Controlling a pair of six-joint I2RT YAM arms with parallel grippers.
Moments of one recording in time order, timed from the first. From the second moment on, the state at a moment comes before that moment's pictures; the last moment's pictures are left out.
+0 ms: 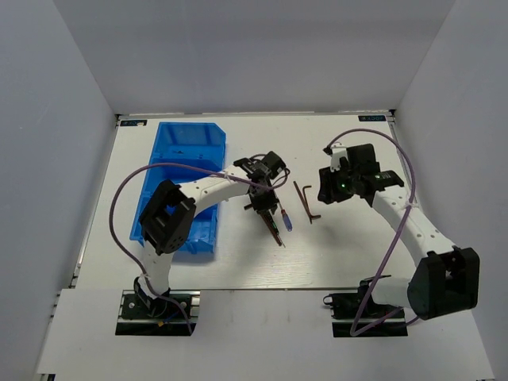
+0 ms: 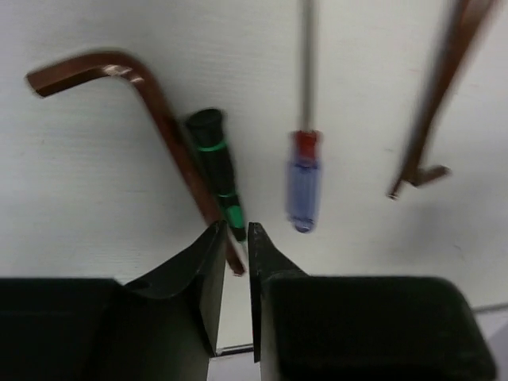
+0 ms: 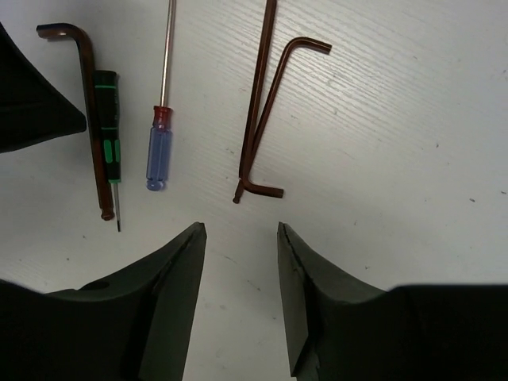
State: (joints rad) left arm -0.82 1.98 1.57 -0.79 -0.04 -1.05; right arm 0.27 1.28 1.00 -0.63 -0.28 -0.08
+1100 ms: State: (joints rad) left arm -0.82 2.15 1.68 -0.87 -0.10 -1.03; right arm 0.12 1.23 0.87 -0.58 -0.42 -0.07
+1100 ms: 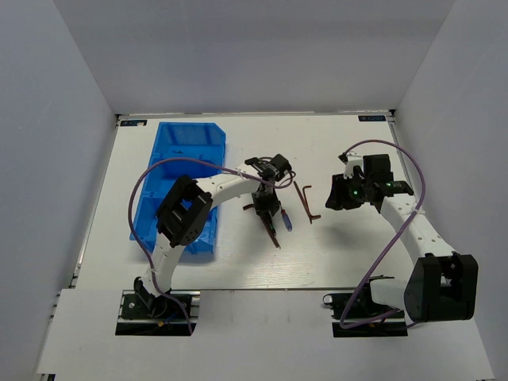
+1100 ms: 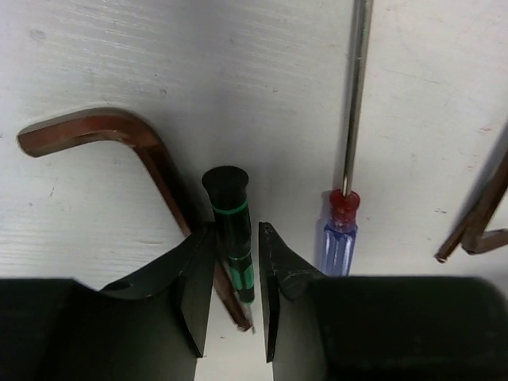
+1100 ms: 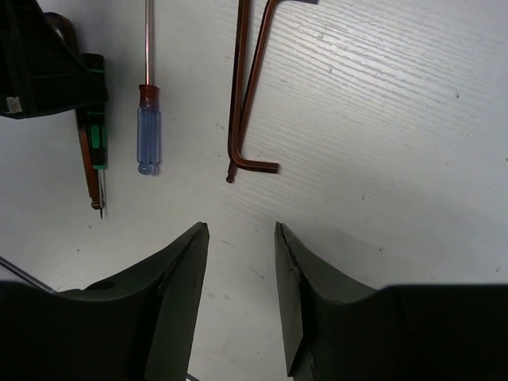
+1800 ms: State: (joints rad) left arm -0.85 2.17 1.71 -0.88 -0.18 -0.96; right arm 0.17 1.27 0.87 -0.59 -0.65 -0.16
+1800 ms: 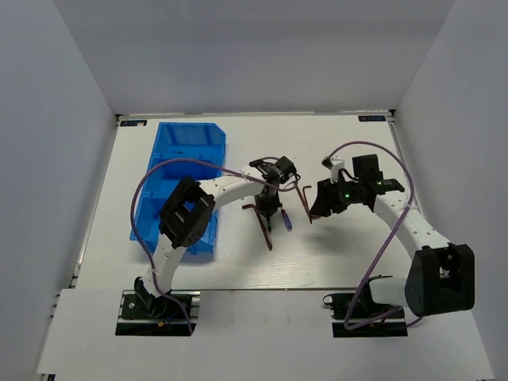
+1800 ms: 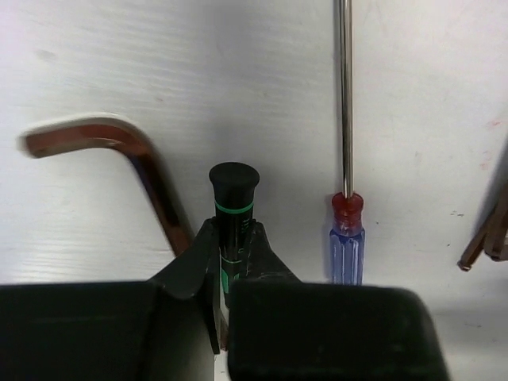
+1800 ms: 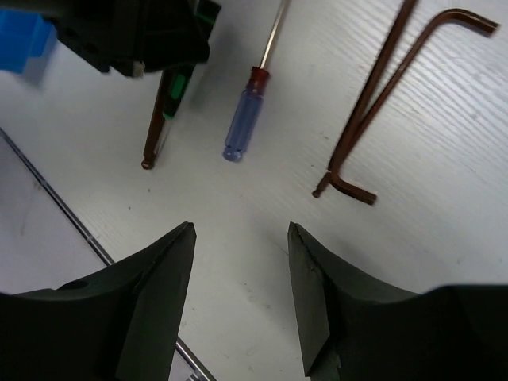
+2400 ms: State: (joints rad) left arm -0.56 1.54 1.45 -1.01 -0.56 -1.16; right arm 0.41 1.55 0.97 -0.53 -0.51 -0.15
